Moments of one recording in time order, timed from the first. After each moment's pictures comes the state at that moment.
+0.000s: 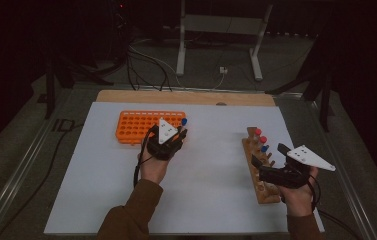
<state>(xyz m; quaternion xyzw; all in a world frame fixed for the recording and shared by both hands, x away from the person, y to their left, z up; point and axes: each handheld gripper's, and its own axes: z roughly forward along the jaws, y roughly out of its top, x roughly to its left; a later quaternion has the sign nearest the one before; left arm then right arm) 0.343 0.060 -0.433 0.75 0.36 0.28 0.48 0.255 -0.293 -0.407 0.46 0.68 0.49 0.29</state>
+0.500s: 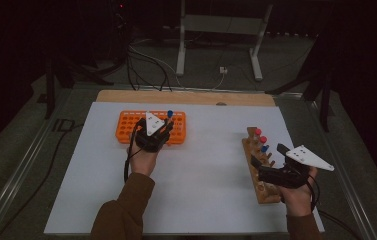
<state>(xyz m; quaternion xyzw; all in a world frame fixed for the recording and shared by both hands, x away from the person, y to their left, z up) 0.367 0.089 -0.437 0.73 0.39 0.30 0.47 0.256 -0.291 -0.408 0.46 0.68 0.49 0.29</state>
